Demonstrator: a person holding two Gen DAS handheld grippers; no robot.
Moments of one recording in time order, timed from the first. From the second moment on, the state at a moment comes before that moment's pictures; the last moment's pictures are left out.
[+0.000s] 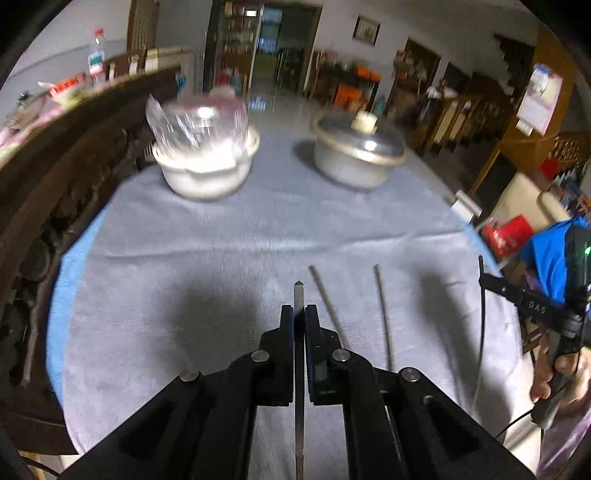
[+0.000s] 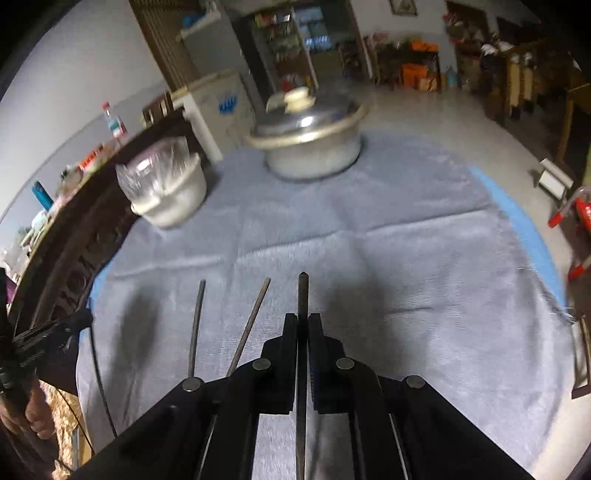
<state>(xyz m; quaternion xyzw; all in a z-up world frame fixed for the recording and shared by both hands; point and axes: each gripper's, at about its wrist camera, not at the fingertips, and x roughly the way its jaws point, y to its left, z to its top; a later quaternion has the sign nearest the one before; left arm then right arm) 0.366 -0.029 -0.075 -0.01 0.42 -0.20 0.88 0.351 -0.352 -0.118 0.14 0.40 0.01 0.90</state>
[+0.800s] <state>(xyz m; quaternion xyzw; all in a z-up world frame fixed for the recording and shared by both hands) 0.218 -0.012 -0.001 -0.05 0.28 -0.22 0.93 0.172 -0.321 -0.029 0.15 0.22 -0.02 0.96</state>
